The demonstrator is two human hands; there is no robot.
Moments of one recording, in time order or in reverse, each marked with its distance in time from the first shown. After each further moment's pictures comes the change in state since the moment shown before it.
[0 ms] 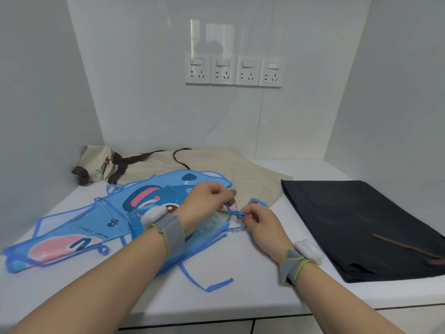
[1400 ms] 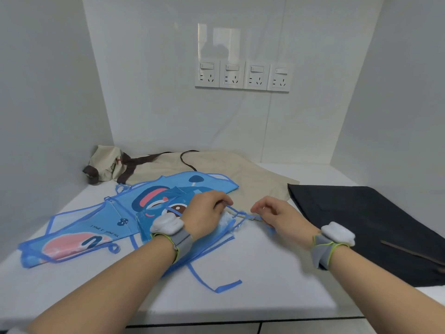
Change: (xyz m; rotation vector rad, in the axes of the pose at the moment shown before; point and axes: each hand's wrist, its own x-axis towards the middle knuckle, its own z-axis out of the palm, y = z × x) left_hand 0.001 -0.035 -0.013 0.534 0.092 0.261; right_hand 0.012 -0.016 -0.041 -0.078 -0.189 -0.043
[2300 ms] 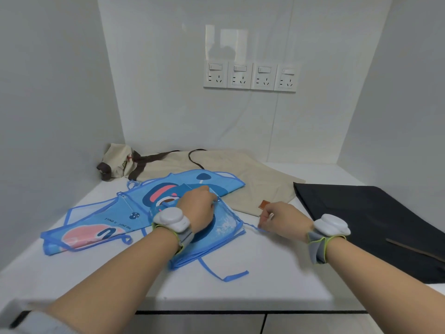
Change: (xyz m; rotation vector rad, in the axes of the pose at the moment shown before) left_hand -0.003 -0.025 -0.014 0.522 -0.047 -0.067; right_hand -0.002 -0.021 0.003 -0.458 -0.156 0.137
